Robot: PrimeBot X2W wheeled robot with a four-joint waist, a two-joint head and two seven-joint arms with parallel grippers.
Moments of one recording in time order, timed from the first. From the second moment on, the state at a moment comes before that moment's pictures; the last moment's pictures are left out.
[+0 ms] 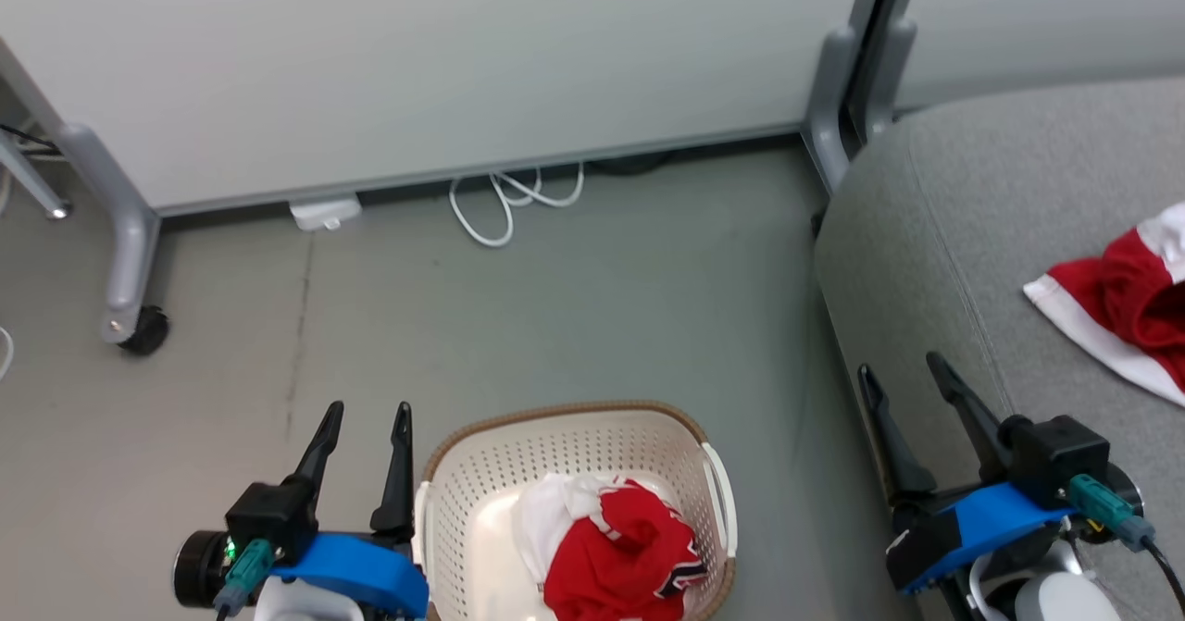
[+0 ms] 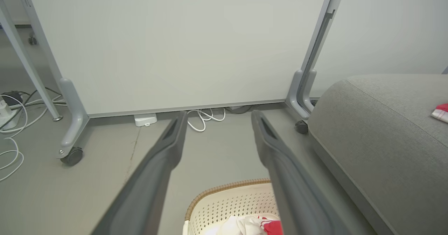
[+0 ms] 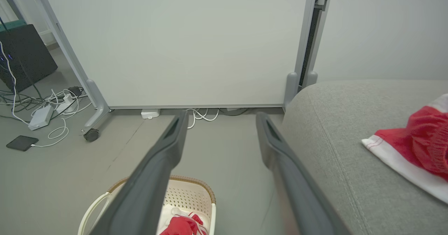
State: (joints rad) left arm -0.09 0.08 -0.12 0.38 -0.21 -0.13 -0.26; right arm -0.08 -0.08 0.04 0.12 0.14 0.13 -0.07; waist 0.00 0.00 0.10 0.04
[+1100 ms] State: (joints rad) left arm -0.57 0.23 -0.44 0.77 -0.29 -0.13 -0.26; right arm -0.42 -0.07 0.24 0.04 0.17 0.13 -0.16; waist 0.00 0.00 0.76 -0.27
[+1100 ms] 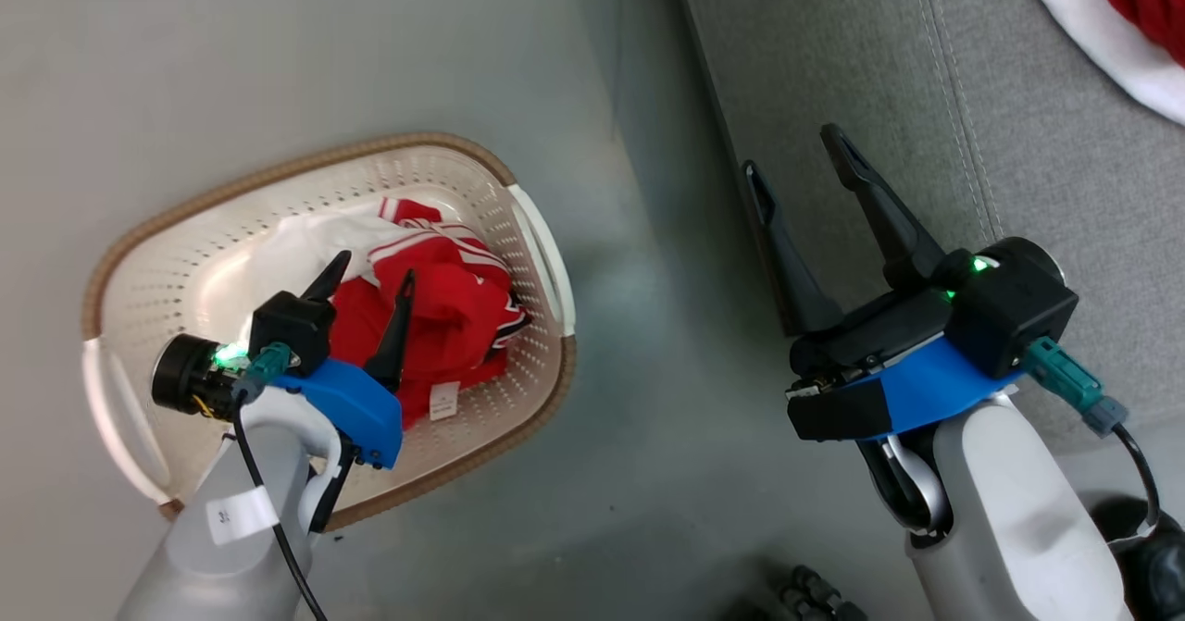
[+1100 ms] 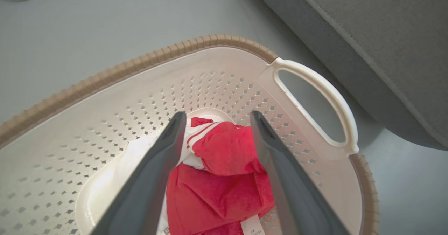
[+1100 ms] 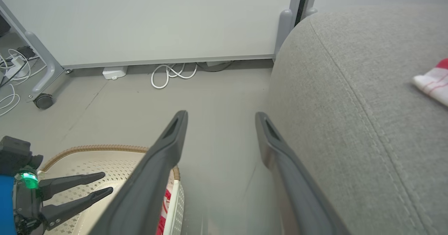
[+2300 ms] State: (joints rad) left arm -0.80 0.16 -0.39 1.16 -0.61 -0.11 -0.18; right arm -0.49 -0.05 0.30 0.08 0.22 0.13 -0.23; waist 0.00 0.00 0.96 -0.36
